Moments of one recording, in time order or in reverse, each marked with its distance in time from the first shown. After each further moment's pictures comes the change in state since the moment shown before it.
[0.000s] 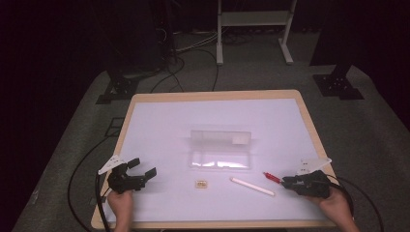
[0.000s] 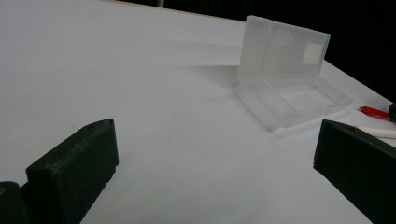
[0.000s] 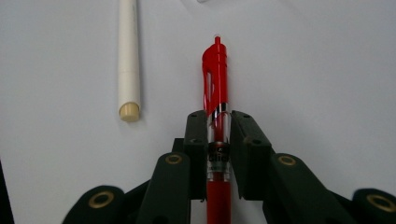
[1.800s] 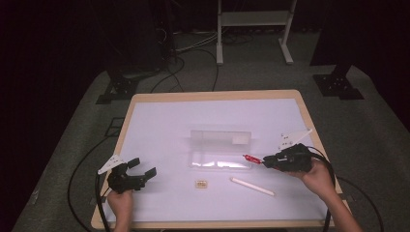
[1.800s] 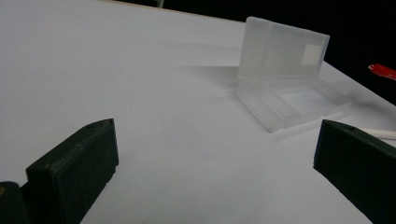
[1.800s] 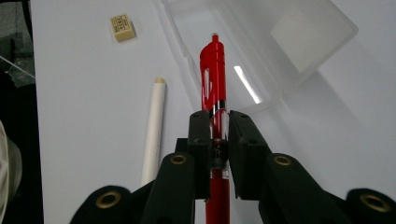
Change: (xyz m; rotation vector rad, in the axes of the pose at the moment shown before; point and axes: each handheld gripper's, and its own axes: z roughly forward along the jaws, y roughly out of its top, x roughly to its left) left arm 0.001 0.000 0.000 -0.001 -0.001 -0.001; right arm -0.011 0.099 -0.001 -0.042 0.133 -0.092
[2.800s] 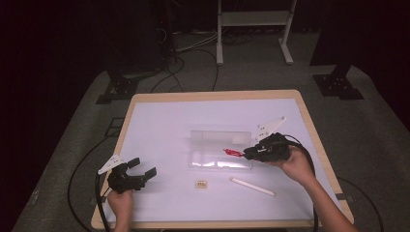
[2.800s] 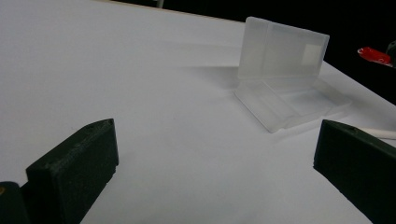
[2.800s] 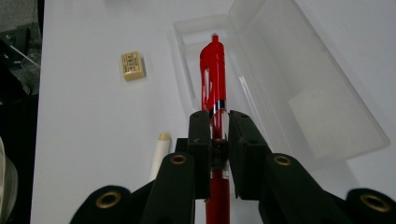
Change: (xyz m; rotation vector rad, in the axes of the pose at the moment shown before) left arm 0.000 0.000 0.001 -0.002 -0.001 0.000; right arm 0.000 0.058 0.032 0.005 0.058 -0.097
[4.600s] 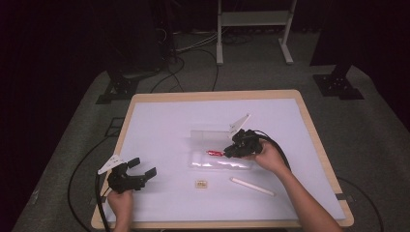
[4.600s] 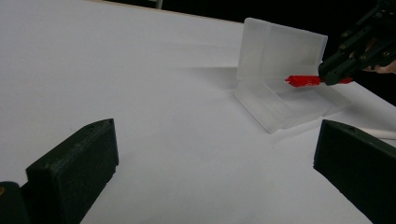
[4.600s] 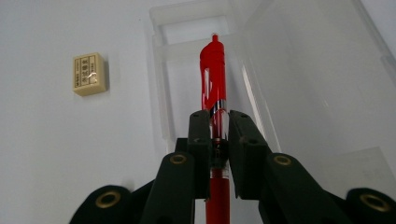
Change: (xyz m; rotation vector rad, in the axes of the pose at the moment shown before) left arm 0.000 0.000 0.000 -0.003 -0.005 0.005; right arm -0.027 0.026 0.081 0.126 0.065 -0.011
